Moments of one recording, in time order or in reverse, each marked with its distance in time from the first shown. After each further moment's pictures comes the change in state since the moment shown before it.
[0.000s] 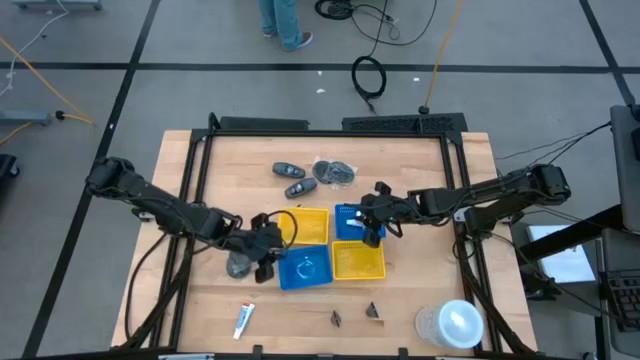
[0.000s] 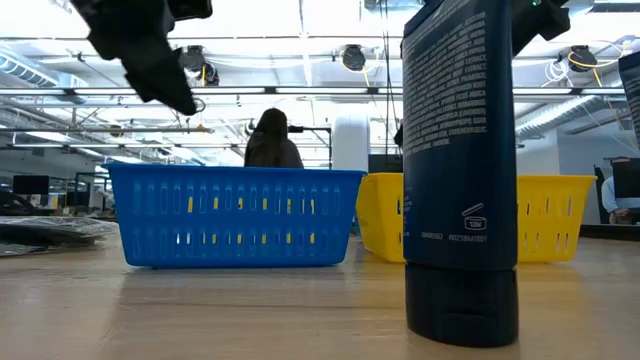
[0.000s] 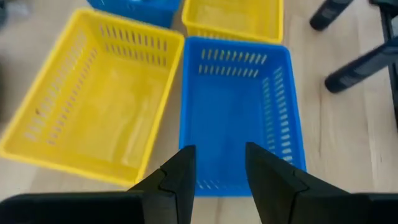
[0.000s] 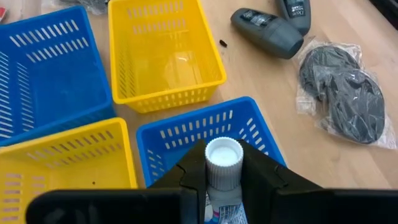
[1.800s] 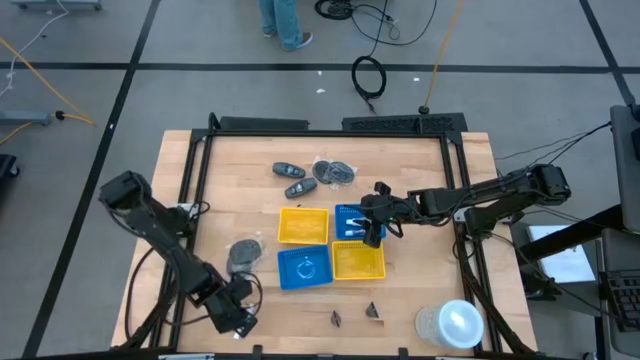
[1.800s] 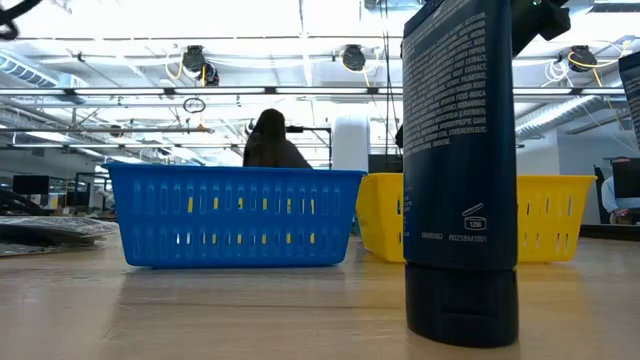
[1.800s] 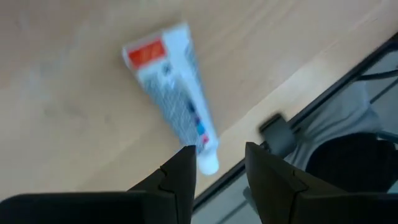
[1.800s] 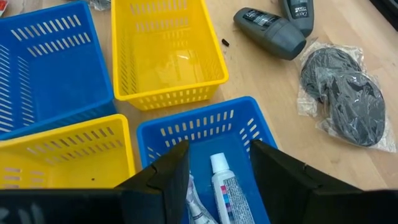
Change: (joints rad) left arm -0.466 0.253 0.010 0.052 0.338 -1.296; right arm 0.001 -0.001 0.000 0.003 -0.003 -0.030
